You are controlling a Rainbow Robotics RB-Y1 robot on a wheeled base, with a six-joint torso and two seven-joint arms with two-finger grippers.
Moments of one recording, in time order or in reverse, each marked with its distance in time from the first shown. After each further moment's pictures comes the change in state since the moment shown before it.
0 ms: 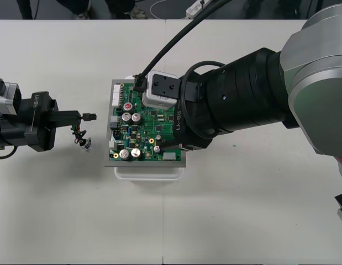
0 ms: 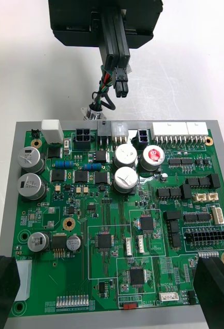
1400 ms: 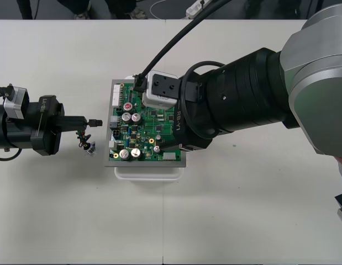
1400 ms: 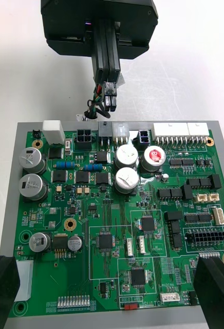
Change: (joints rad) right arm 0.000 0.000 -0.001 0.001 -0.005 0.000 0.000; left arm -0.001 -0.001 -0.031 -0.030 -0.017 0.000 0.000
